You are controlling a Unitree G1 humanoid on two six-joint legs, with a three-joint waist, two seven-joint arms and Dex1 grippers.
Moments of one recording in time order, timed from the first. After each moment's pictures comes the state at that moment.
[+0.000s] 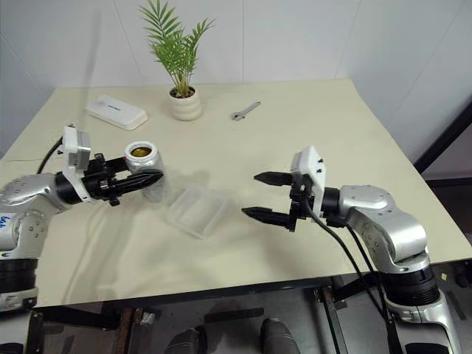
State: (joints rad) left arm -0.54 0.81 0.23 0.07 -0.54 0.41 -1.02; right arm -0.57 -0.63 0.02 -0.31 0.62 0.66 0.98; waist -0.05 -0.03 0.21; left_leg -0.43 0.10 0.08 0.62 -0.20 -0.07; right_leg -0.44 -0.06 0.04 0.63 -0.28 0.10
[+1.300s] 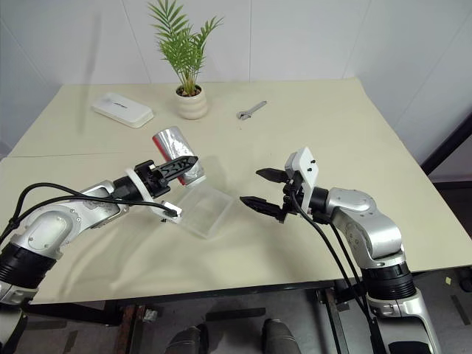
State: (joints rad) left arm -0.62 0.96 -0.32 -0.03 1.34 -0.43 0.27; right arm -0.58 -0.52 0.03 -0.14 0.53 0.54 0.89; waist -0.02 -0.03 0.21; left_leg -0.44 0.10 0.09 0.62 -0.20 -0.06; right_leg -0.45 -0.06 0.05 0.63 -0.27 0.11
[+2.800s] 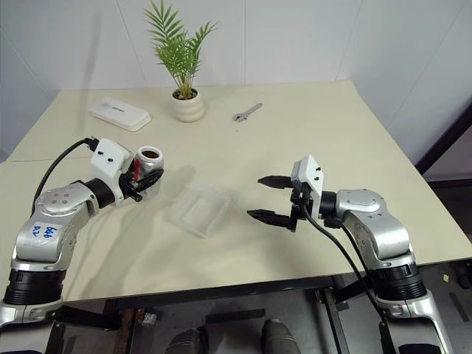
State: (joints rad) left arm -0.49 0.67 0.14 -0.14 -0.21 0.60 -0.49; right arm -0.56 -0.59 0.05 -0.08 0.47 0.41 1.09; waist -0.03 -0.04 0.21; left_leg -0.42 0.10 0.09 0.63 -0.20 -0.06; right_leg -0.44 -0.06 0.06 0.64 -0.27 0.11
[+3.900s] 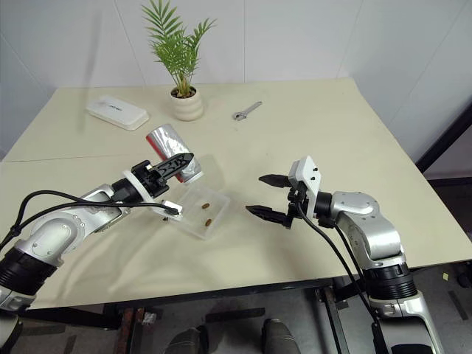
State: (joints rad) left arm -0.60 0.98 -0.37 -0.04 1.29 -0.25 0.26; right arm -0.56 -0.54 0.04 -0.05 0.45 0.40 1.02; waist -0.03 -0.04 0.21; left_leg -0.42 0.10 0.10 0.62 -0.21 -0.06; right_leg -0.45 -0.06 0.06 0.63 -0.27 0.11
